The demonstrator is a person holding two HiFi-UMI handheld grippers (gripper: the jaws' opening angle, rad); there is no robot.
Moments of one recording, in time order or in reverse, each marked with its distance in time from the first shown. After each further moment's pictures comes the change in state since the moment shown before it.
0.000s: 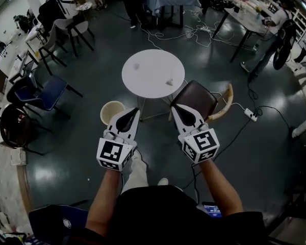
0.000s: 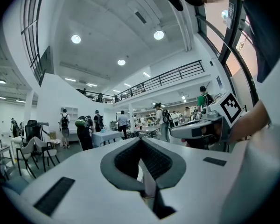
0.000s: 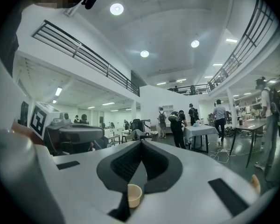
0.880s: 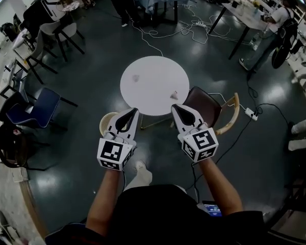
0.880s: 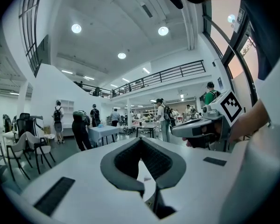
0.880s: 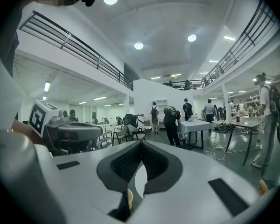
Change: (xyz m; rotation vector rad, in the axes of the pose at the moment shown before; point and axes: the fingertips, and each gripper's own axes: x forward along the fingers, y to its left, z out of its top) left arm 0.131 0.165 -0.030 -0.031 0.050 -0.063; right arm 0.190 -0.075 -0.003 0.017 0.071 -0.080
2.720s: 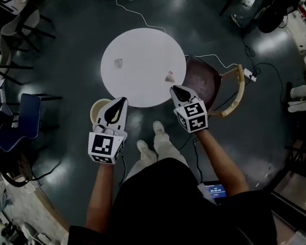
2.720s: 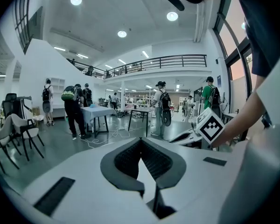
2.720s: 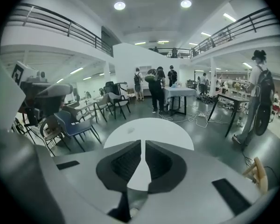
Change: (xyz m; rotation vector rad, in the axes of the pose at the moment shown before) left arm 0.156 0.105 -0.103 -0.085 0.211 -0.129; right arm 0.157 -0.157 -0.179 0.090 0.426 -0.190
